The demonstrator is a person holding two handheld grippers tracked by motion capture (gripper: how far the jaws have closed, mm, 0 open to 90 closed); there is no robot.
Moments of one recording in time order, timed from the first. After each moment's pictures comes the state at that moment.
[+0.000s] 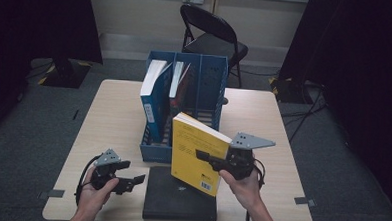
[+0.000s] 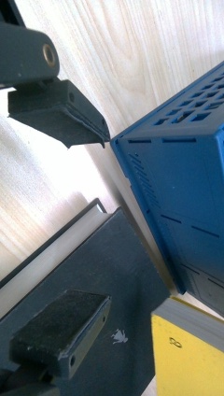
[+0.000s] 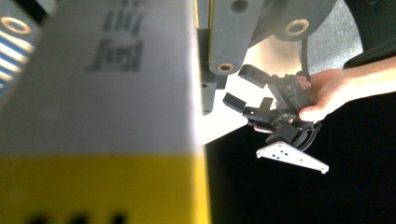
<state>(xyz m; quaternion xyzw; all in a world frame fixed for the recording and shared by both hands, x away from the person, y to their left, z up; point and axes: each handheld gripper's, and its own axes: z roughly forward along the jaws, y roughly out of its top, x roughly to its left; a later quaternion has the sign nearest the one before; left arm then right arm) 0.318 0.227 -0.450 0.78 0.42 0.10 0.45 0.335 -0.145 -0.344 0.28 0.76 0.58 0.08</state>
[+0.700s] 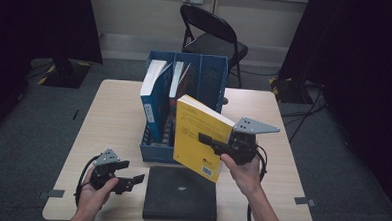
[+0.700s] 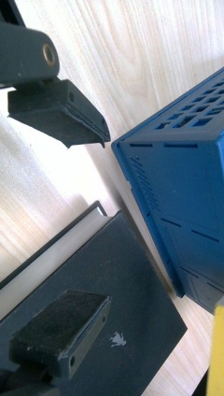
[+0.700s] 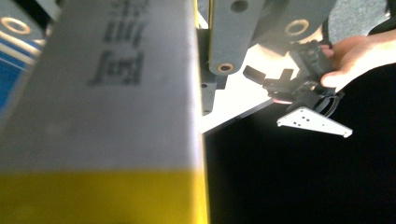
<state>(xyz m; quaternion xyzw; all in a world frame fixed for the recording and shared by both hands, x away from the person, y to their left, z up) 0.318 0.227 -0.451 0.78 0.42 0.10 0.45 0.356 -0.144 -0.319 0.29 0.75 0.59 0.11</state>
